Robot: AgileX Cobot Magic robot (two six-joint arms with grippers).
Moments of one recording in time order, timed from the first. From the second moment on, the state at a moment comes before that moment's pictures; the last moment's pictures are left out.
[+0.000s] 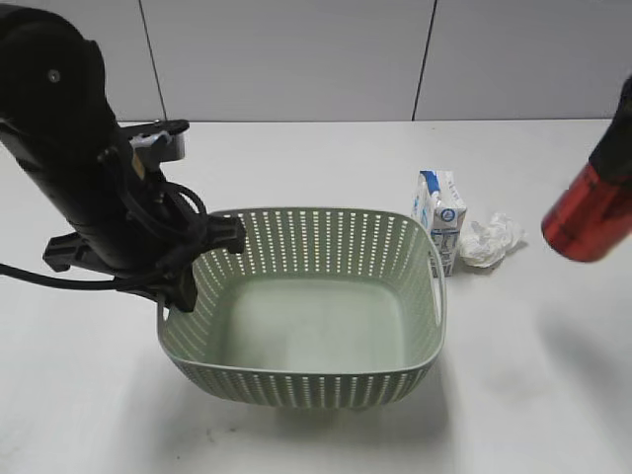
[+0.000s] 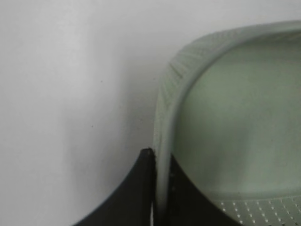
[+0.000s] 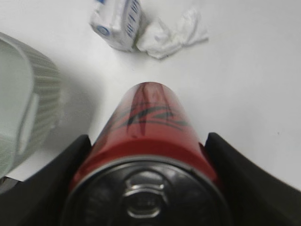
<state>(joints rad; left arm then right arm) -0.63 1.66 -1.05 -0.24 0.83 -0.39 0.27 1.31 -1.24 0.09 1.12 -0.08</state>
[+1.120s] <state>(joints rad) -0.63 1.66 -1.05 -0.24 0.81 -0.39 0.77 1.82 -1.47 0.04 1.09 -0.03</state>
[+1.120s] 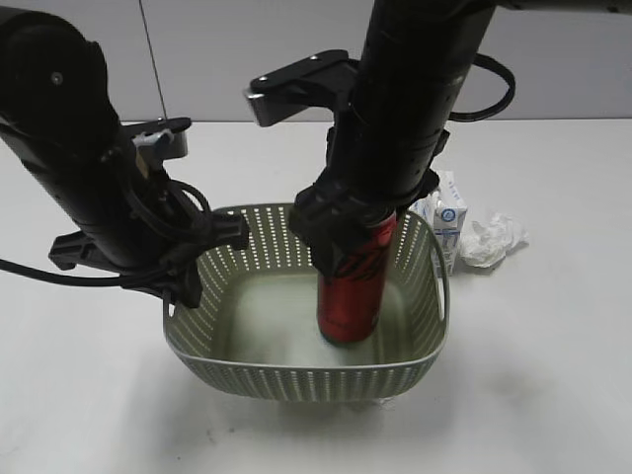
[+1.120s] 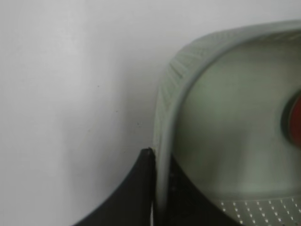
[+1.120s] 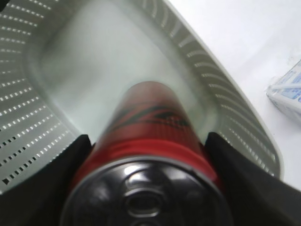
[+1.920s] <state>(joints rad) -0.61 1.67 -1.11 -0.22 0.94 -0.38 0.69 1.73 -1.76 -0.06 1.19 -0.05</state>
